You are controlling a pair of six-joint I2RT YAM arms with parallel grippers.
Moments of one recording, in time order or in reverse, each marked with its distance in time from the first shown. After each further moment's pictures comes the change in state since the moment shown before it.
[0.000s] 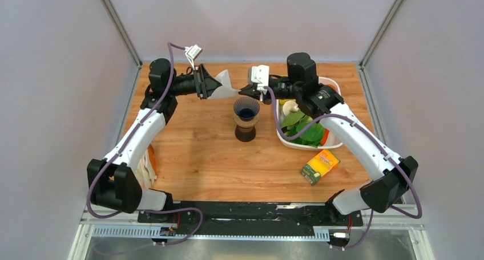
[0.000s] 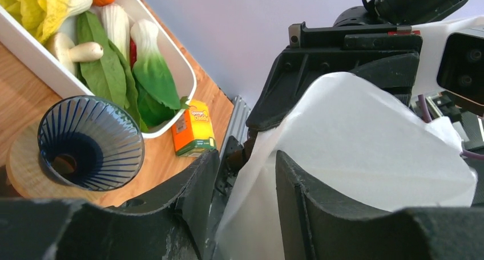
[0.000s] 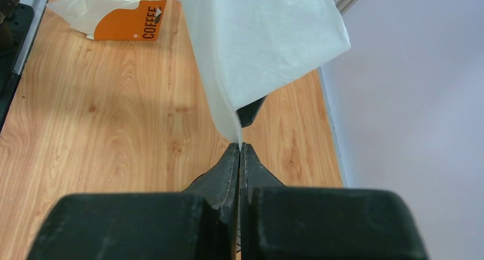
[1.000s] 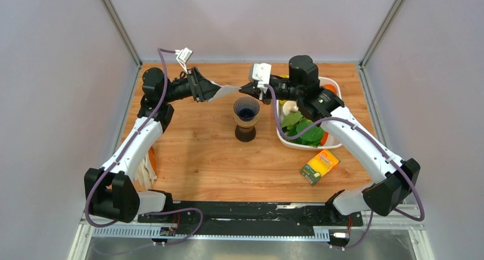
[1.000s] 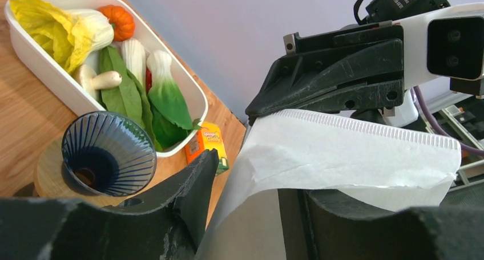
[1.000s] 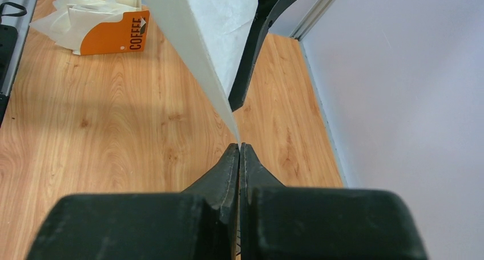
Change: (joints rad) left arm 0.029 -0.080 -0.127 0.212 -0.071 -0.070; right arm 0.015 -0.035 -0.059 0.111 0.075 0.093
